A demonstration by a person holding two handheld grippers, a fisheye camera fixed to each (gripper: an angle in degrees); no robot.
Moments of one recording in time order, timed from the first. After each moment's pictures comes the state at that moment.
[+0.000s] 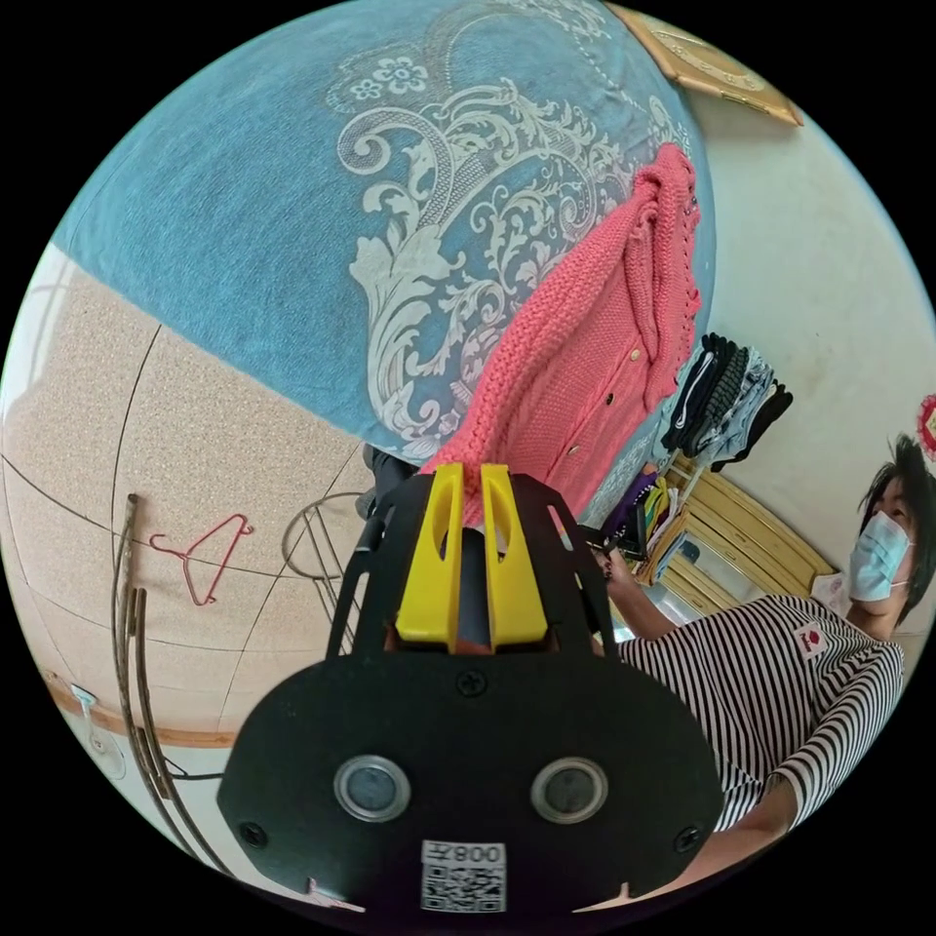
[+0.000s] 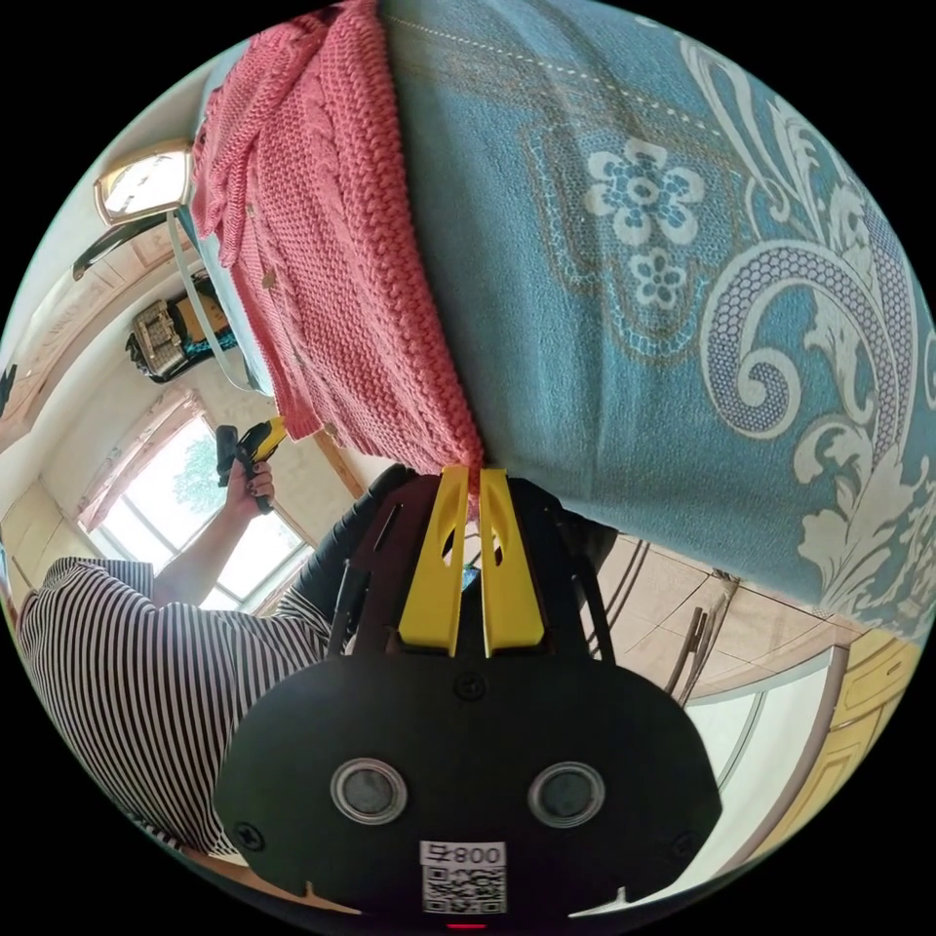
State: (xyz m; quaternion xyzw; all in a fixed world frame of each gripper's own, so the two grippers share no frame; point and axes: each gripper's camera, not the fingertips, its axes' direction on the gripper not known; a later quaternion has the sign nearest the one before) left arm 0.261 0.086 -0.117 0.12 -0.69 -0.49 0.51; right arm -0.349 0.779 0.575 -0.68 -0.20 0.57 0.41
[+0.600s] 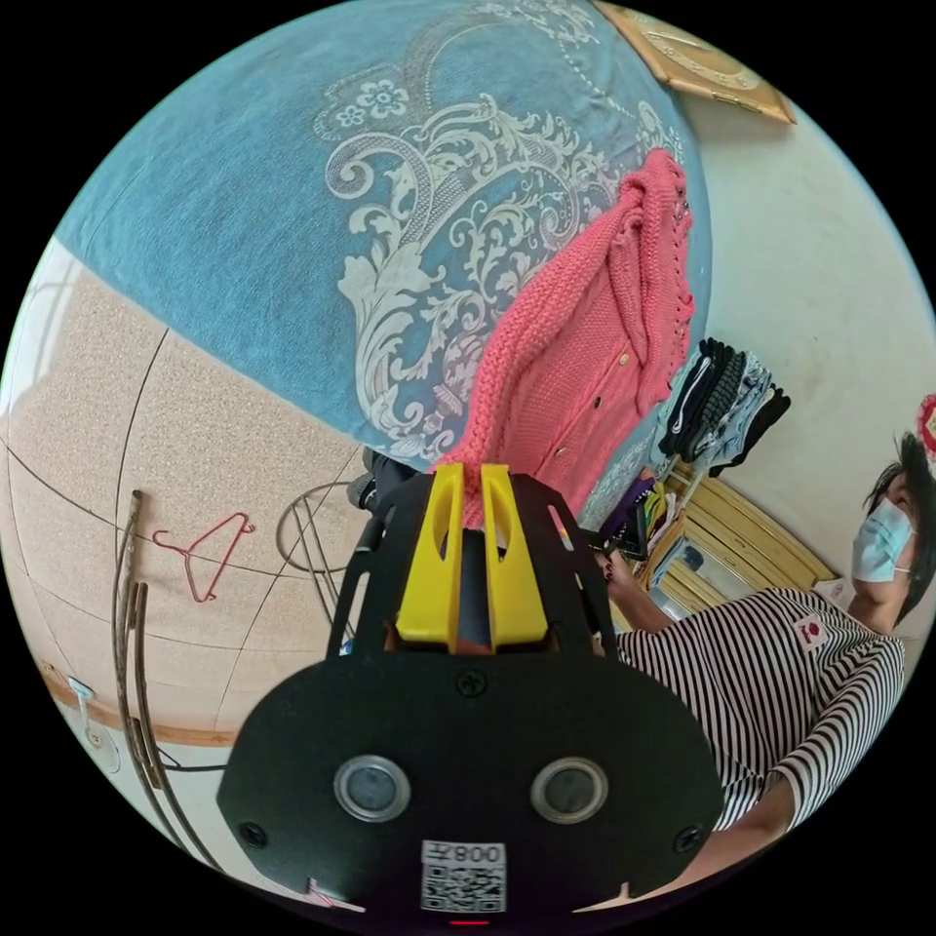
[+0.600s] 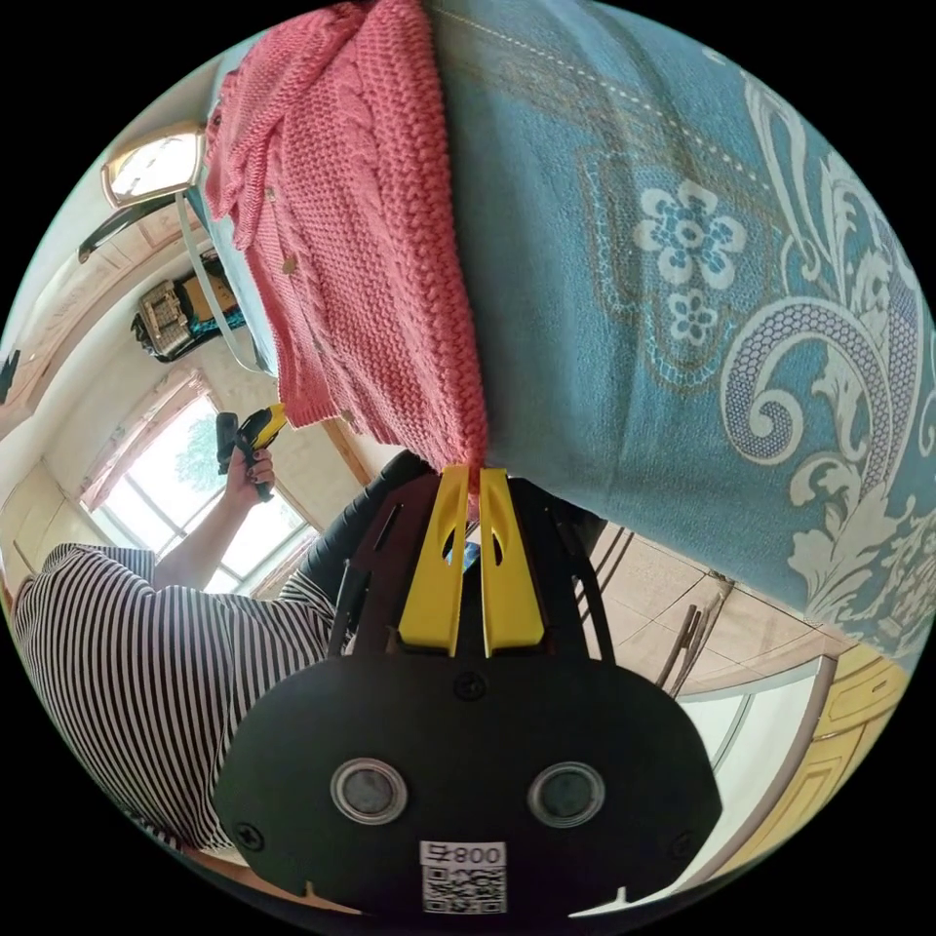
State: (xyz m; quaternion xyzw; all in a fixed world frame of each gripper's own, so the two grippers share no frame) left arm 0.255 0.028 -0.076 0.13 -0.70 -0.48 0.51; right arm -0.295 0.786 0.620 -0.69 -0.23 0.56 0.40
